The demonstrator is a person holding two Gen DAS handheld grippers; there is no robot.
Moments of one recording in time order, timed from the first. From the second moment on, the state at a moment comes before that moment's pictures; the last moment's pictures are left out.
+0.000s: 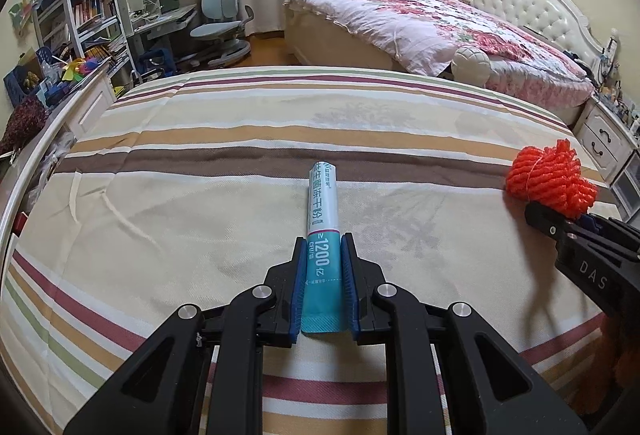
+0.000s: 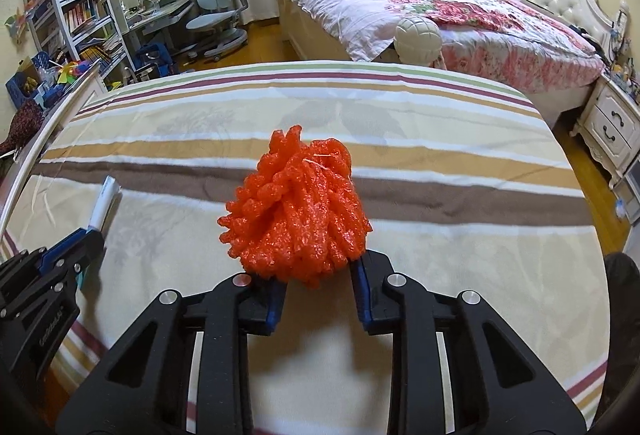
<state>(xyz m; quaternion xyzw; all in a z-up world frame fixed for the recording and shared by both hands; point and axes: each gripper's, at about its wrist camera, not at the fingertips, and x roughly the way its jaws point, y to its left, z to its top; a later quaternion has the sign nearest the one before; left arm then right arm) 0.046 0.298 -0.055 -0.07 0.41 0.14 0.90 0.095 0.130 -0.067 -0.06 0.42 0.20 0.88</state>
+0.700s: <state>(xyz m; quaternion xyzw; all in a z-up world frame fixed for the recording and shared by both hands) 0.017 0.216 -0.052 -0.06 0.41 0.08 0.91 0.033 0.039 -0.068 -0.03 0.42 0.18 0.89</state>
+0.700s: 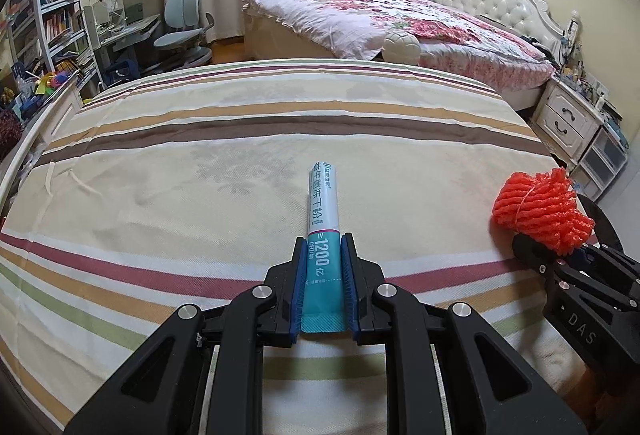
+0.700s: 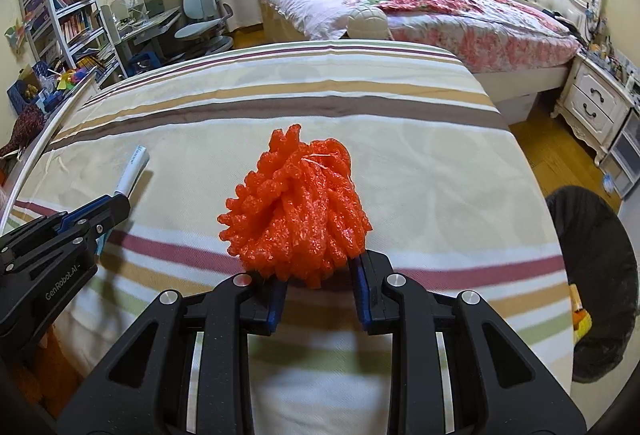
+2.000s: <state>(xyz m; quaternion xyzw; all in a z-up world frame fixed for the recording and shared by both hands) 0.008 0.089 -0.037 0.00 0.38 -0.02 0.93 -0.022 -0.089 -0.052 0.03 0.38 0.08 0.92</state>
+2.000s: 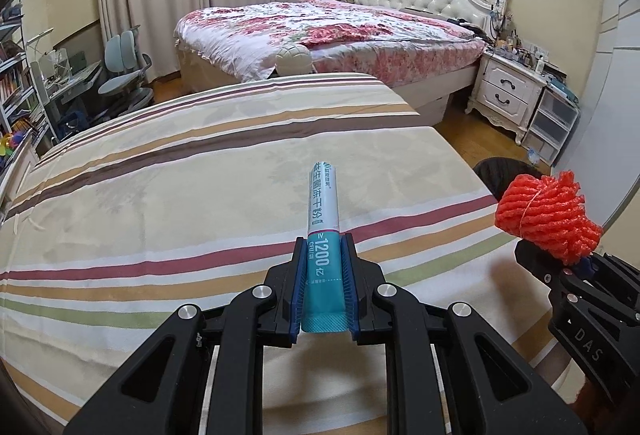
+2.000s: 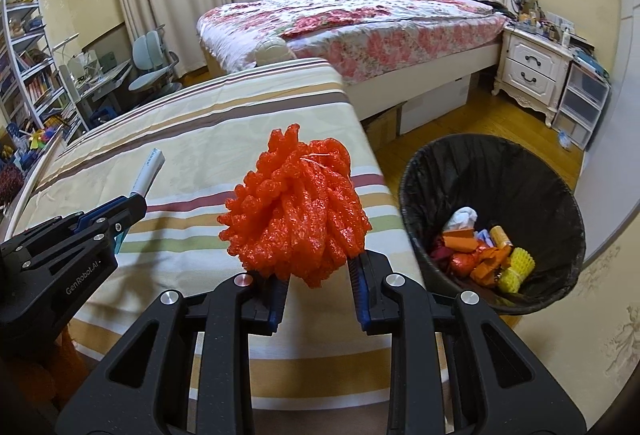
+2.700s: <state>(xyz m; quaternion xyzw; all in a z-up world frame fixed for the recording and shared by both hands) 0.037 -0.013 -0.024 0.04 0.35 -0.12 0.93 -0.011 -0.183 -0.045 0.08 0.36 -0.02 0.93</state>
